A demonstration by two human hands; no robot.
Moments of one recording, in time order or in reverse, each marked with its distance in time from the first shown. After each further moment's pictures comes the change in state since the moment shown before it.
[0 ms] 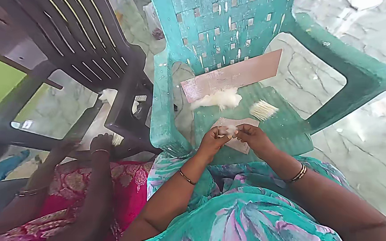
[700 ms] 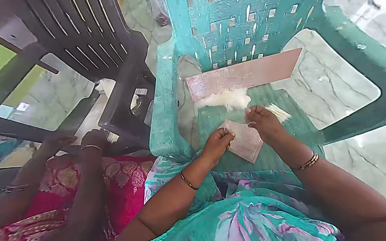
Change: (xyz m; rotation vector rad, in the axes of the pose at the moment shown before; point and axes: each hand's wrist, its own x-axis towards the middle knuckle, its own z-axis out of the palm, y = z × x) left_hand 0.016 0.008 0.000 -0.064 0.028 -0.073; right_hand 0.067 -0.029 -0.013 0.010 0.066 -0.011
